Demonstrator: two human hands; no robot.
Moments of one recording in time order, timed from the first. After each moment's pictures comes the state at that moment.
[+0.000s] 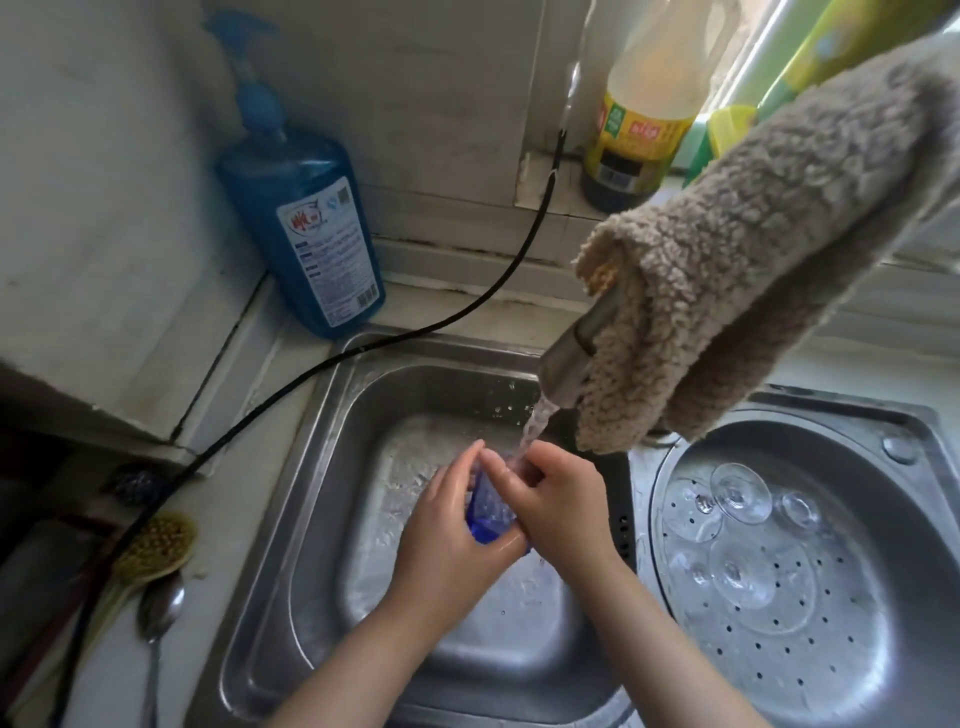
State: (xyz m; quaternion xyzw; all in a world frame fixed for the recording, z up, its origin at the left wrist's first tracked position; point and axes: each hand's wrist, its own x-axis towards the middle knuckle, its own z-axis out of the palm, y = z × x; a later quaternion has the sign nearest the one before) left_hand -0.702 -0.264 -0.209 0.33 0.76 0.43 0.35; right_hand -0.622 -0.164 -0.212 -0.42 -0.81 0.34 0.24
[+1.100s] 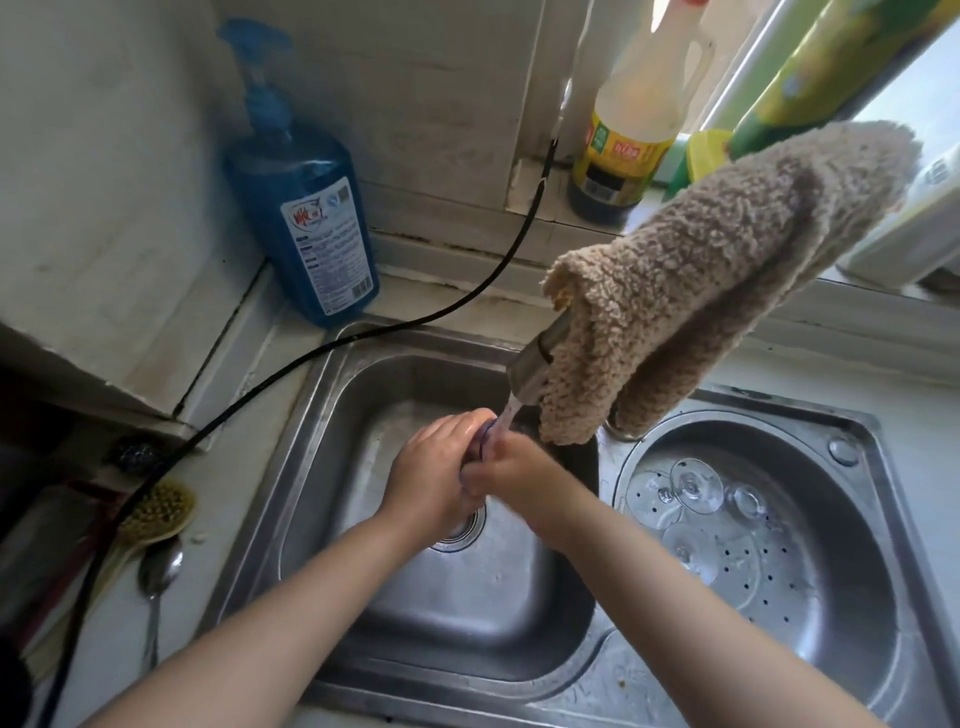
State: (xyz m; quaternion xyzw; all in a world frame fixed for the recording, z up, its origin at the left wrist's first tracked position) left_hand -0.727 -0.233 -0.212 0.52 0.78 0.30 0.18; right_hand -0.631 -0.159 -0.164 -0.38 -0.66 0.64 -0.03
